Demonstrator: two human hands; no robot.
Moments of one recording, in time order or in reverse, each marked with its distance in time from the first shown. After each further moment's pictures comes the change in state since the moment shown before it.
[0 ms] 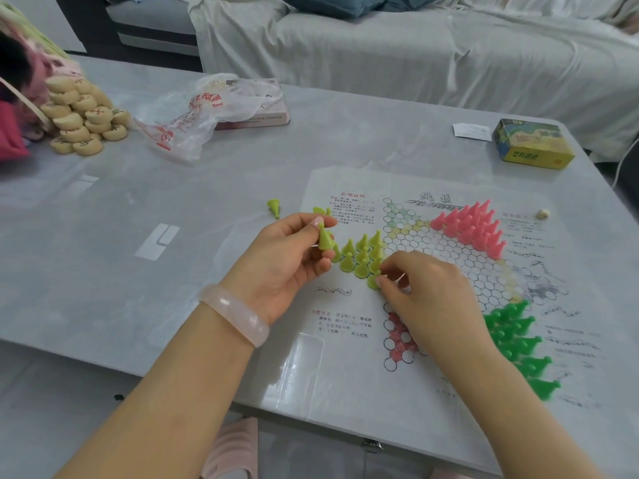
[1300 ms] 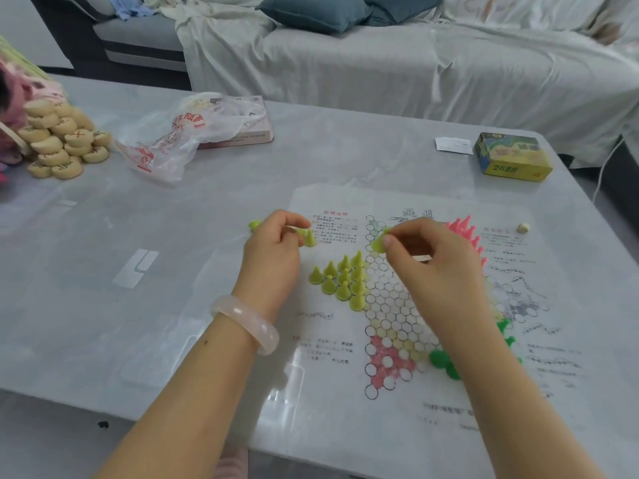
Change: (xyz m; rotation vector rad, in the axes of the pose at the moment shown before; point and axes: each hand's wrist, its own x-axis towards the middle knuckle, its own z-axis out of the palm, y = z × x) left_hand 0.032 -0.006 0.008 0.582 0.270 0.323; right_hand 0.027 0.000 -0.030 0.587 0.218 0.101
